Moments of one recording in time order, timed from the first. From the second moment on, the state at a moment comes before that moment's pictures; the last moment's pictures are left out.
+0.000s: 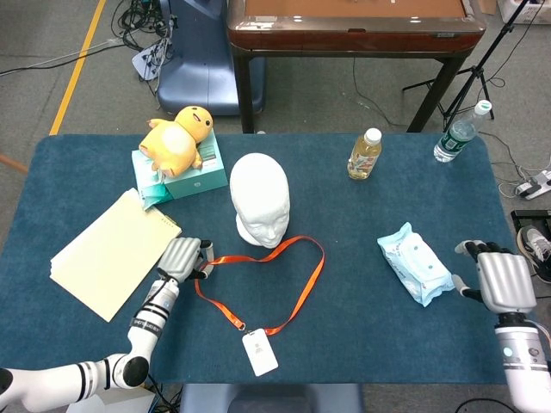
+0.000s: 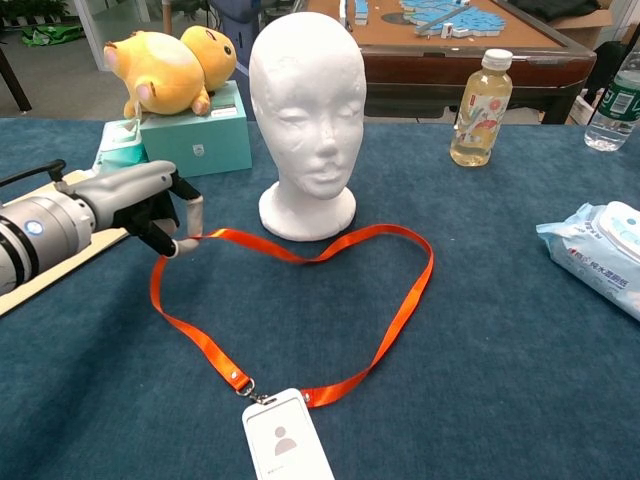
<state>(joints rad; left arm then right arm) -0.69 -1.67 -0.23 -1.45 0.95 1.03 0.36 0.19 -1.05 0.16 -1.88 -1.22 1.36 -0.41</state>
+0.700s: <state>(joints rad) -0.69 -1.64 -0.20 -1.49 1.02 1.07 0.40 0.46 -1.35 0.25 -1.96 -0.86 1.34 -0.84</state>
